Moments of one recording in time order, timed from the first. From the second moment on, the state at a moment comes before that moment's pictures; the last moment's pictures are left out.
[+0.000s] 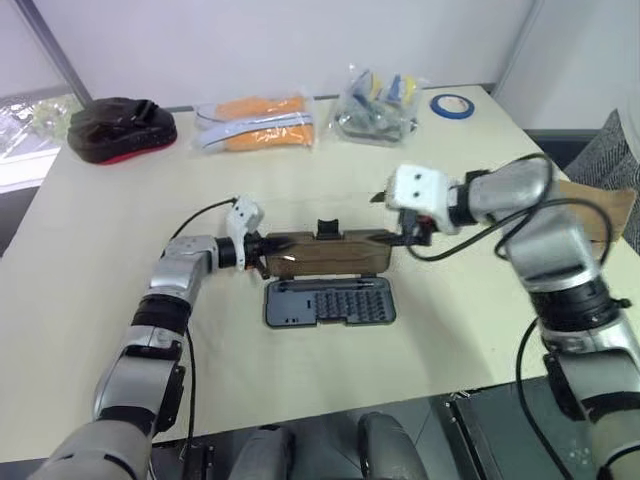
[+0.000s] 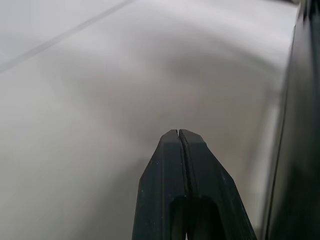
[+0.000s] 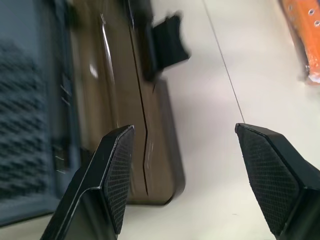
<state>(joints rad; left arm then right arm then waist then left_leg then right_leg) -0.74 0.40 -0.04 0.57 -0.25 0.31 -1.10 -0.84 -0.73 0.17 -0.16 -0.07 0.61 1.27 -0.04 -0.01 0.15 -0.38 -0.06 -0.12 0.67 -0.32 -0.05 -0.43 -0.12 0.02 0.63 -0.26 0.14</state>
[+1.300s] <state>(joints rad) -0.49 0.56 -0.24 0.19 -0.29 0.33 -1.26 -0.53 -0.74 -0.01 -0.50 0.59 1.20 0.98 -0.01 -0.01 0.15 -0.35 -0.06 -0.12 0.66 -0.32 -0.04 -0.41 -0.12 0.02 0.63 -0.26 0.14</state>
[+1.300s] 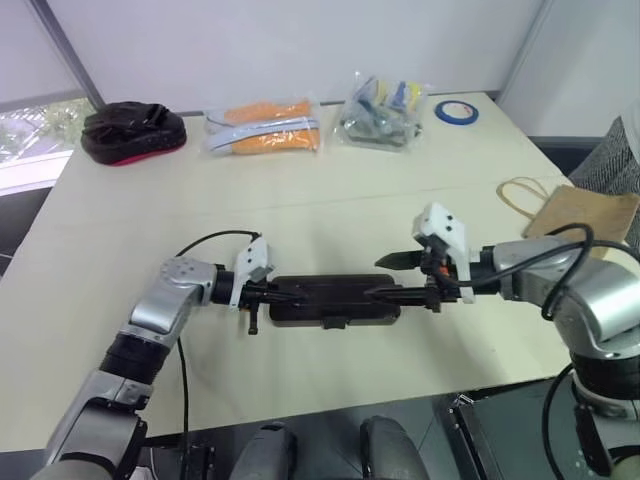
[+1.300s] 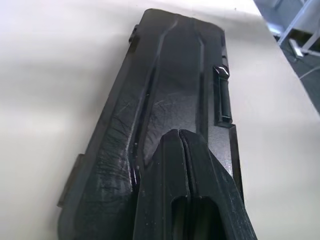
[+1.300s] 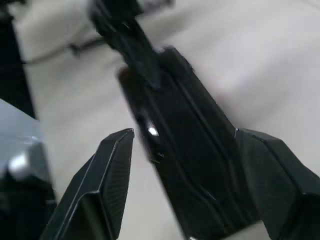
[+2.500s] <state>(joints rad) -0.75 0.43 -0.24 0.46 -0.22 0.40 -1.22 -0.43 -0.59 0.38 -0.47 0.52 1.10 0.73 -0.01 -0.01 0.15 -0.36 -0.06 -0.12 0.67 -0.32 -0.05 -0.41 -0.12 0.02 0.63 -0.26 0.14</state>
